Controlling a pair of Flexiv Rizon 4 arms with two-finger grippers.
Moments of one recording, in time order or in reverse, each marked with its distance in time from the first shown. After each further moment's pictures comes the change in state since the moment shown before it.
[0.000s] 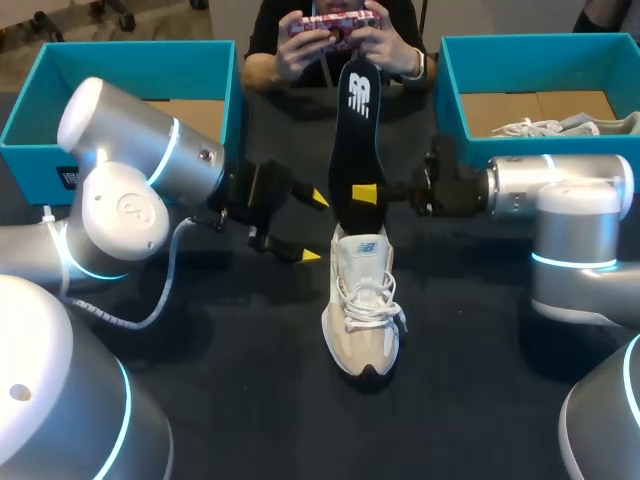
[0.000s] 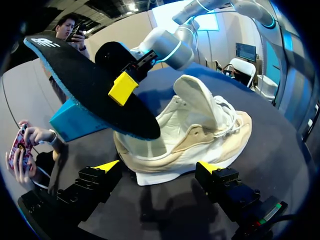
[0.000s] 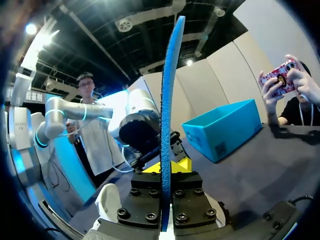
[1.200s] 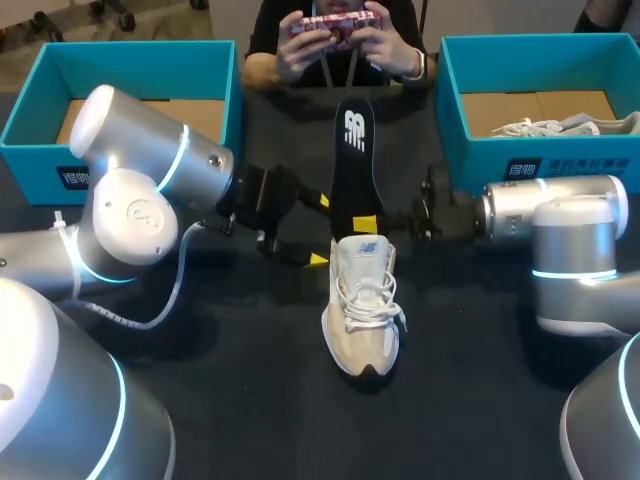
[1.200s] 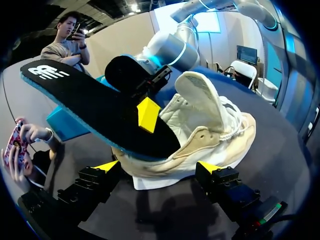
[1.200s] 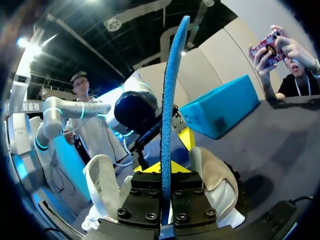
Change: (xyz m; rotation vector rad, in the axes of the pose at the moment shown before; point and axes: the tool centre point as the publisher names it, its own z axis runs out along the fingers) left arm 0.001 0.001 0.014 0.009 0.012 -0.013; right arm -0.001 -0.056 -0.004 0.065 -0.007 0.121
